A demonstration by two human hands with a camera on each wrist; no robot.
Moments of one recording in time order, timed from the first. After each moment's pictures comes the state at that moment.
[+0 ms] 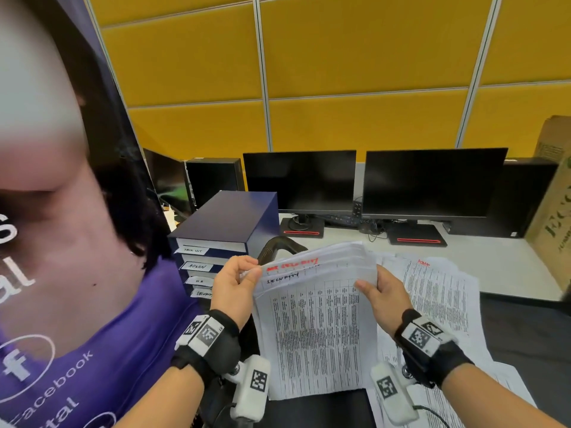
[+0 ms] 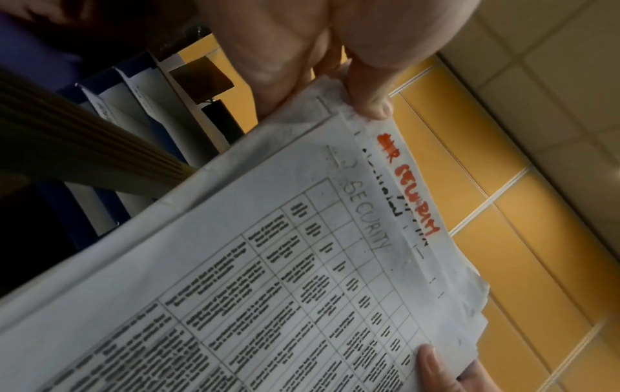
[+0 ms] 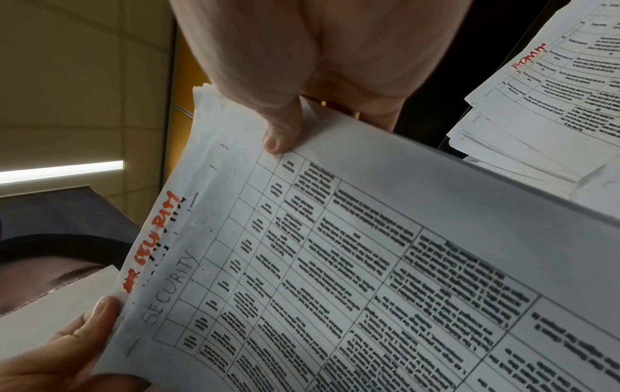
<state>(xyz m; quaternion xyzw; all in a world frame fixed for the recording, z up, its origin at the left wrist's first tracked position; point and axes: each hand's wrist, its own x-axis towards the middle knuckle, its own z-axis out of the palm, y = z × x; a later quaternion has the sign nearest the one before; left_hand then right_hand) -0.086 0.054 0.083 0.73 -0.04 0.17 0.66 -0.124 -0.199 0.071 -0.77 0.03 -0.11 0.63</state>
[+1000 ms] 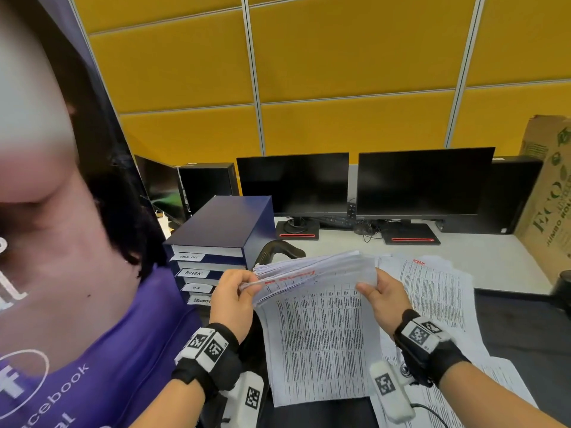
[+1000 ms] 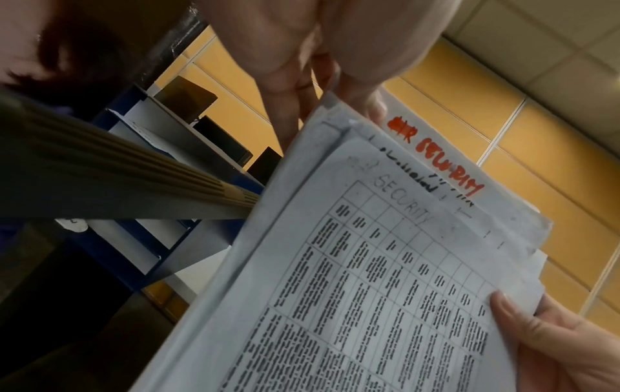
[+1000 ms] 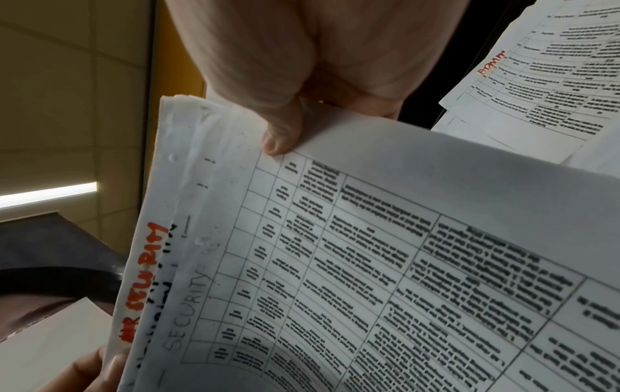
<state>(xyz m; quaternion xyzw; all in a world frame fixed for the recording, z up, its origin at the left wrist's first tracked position) -0.098 0.061 0.086 0.85 -0.07 0.20 0.48 -0.124 -0.200 0.067 -0.76 0.04 -0.14 0.64</state>
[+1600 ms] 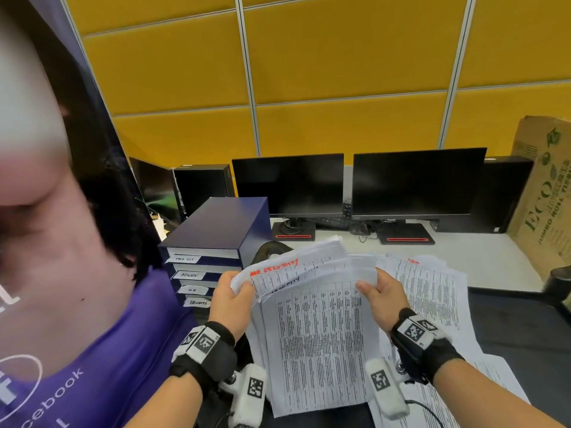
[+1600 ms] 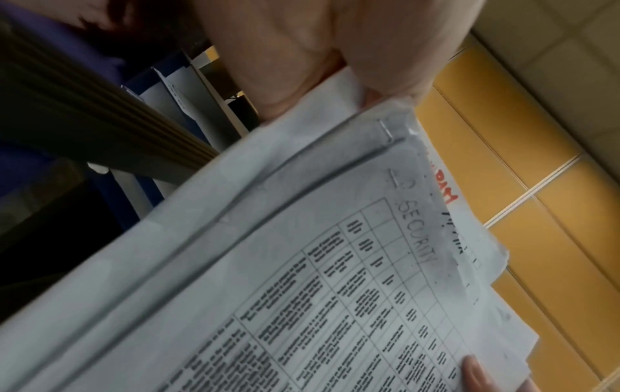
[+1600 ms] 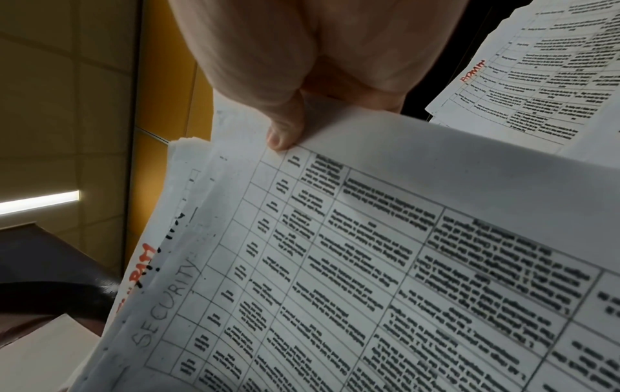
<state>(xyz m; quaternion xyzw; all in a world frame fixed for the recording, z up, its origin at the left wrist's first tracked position) -0.091 0.053 0.083 0.79 0.02 0.11 0.61 -0.123 -0.206 0.063 -0.76 0.08 -0.14 0.63</state>
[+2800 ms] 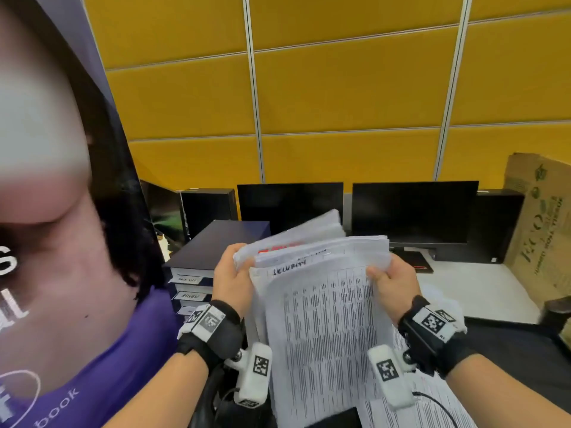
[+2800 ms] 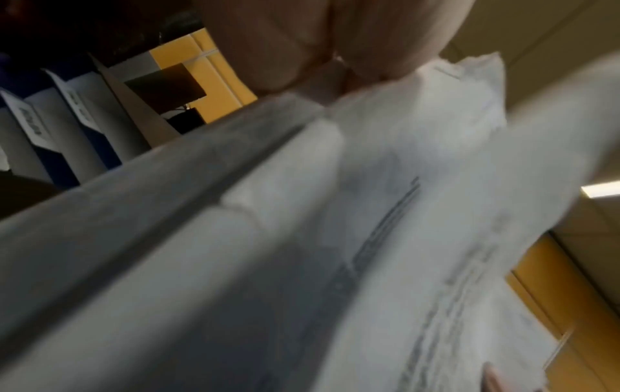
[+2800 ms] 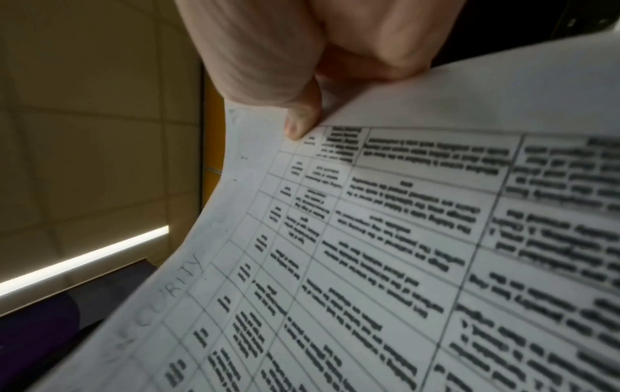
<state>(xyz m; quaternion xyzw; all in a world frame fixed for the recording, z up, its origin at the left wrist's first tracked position) -0.085 0.038 0.156 0.74 -0.07 0.20 0.64 -0.129 -0.214 0.146 -0.75 0.08 -0.23 0.61</state>
